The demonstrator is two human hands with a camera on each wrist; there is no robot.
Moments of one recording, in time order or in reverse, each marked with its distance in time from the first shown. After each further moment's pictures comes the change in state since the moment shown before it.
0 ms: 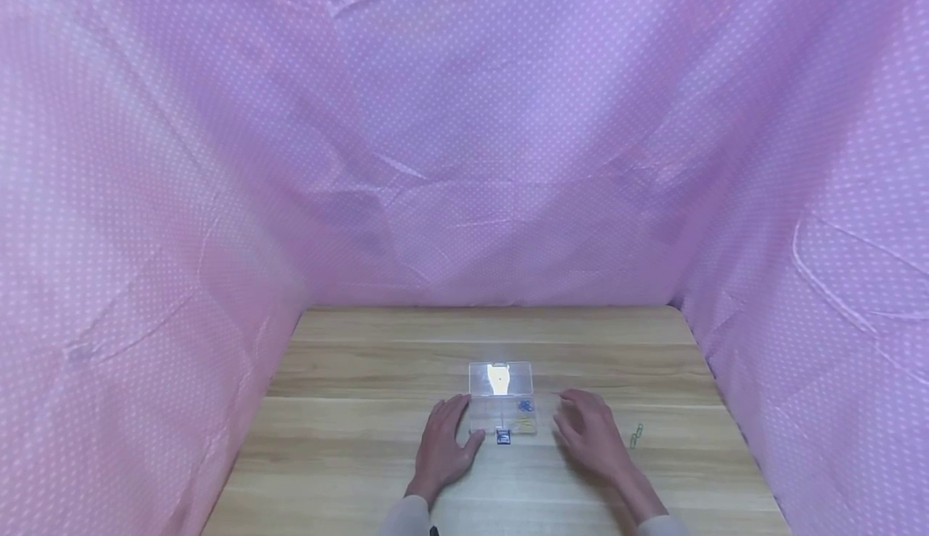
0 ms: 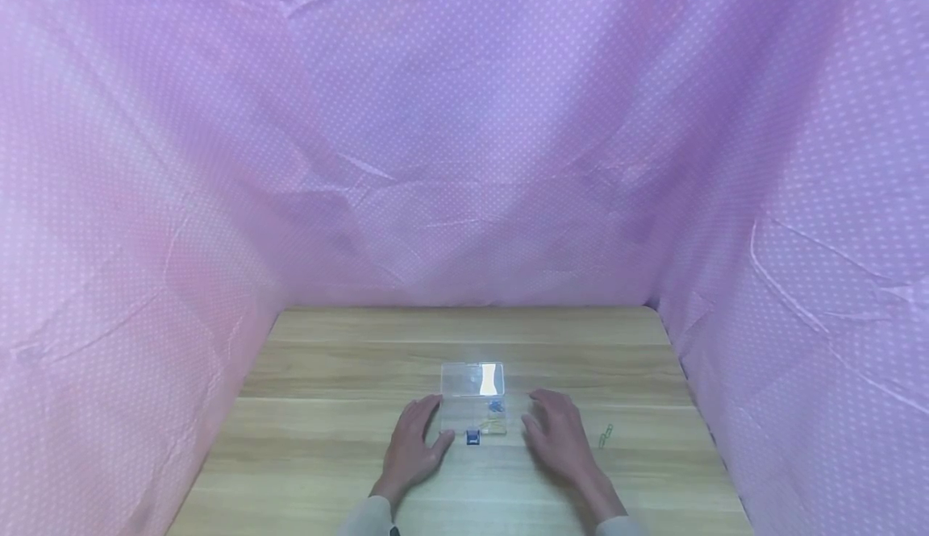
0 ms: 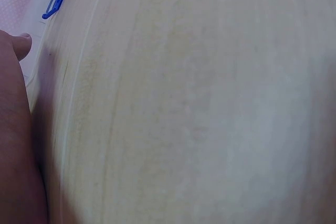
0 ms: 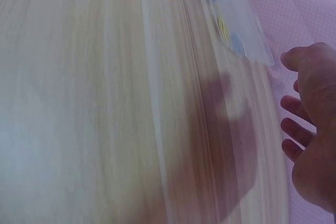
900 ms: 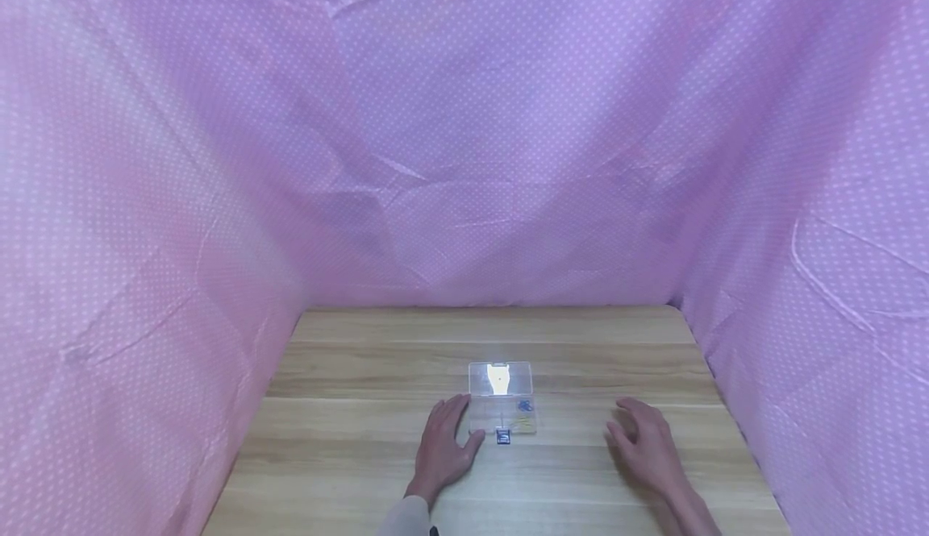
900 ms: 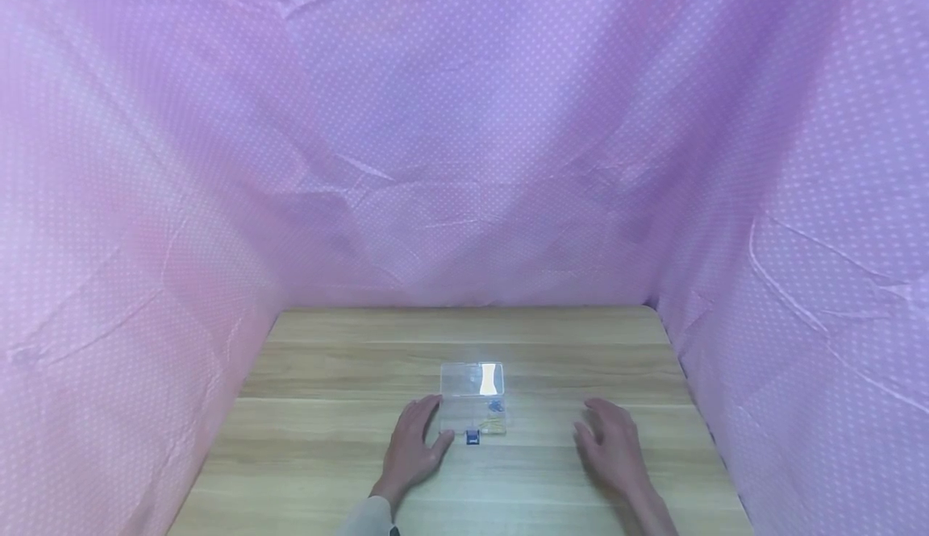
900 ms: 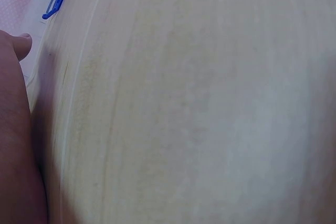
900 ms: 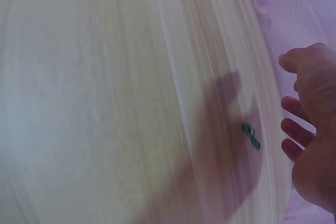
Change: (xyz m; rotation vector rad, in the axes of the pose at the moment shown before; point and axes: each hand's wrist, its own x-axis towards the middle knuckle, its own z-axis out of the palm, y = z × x) left_hand 0.000 -0.002 0.002 0.041 0.029 0.038; right_hand -0.028 0.059 -0.054 -0.045 0.146 0.003
